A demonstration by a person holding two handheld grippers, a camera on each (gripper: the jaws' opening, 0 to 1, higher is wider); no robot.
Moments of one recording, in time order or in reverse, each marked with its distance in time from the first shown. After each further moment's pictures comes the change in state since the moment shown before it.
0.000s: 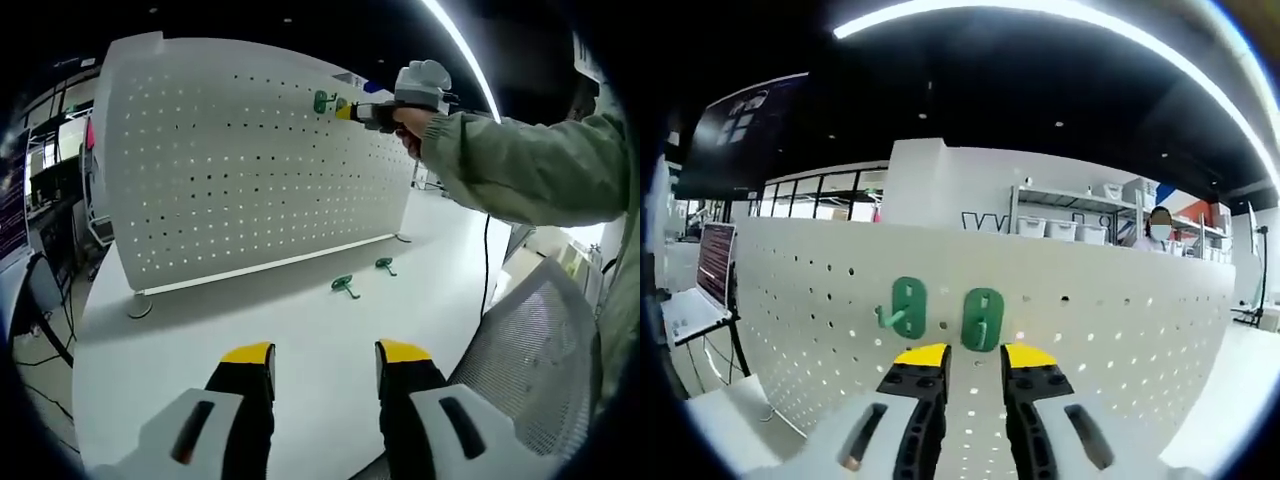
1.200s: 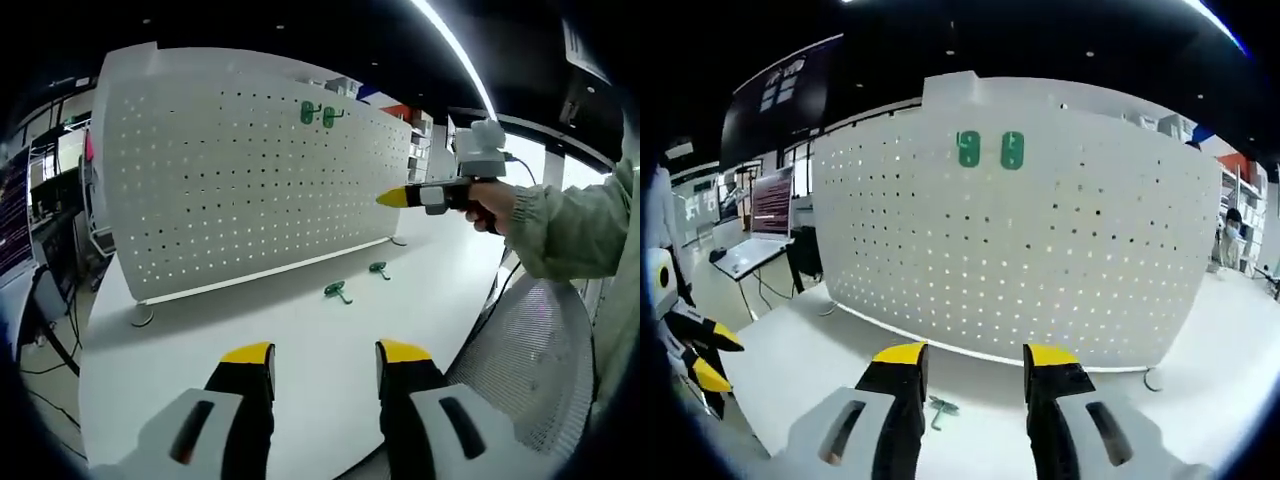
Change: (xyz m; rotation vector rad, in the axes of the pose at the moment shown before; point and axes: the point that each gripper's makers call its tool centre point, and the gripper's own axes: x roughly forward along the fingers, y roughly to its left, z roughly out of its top) left arm -0.010 -0.014 0.007 0.035 -0.023 0.009; right arm -0.141 0.020 -0.126 0.030 0.343 0.193
